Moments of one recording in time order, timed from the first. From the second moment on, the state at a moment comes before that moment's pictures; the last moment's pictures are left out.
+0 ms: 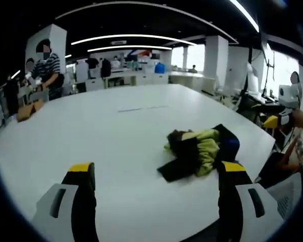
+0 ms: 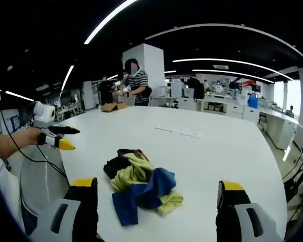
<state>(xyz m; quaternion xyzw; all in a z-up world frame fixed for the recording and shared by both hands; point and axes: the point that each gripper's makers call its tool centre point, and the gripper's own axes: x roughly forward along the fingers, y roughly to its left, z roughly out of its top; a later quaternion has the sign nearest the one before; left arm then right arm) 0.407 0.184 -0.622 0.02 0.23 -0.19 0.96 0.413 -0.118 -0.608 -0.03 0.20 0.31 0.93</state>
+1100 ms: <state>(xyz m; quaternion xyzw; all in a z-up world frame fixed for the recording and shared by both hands) 0.407 0.185 -0.622 0.02 0.23 -0.19 0.96 0.415 -0.119 -0.604 -0.03 0.19 0.30 0.93</state>
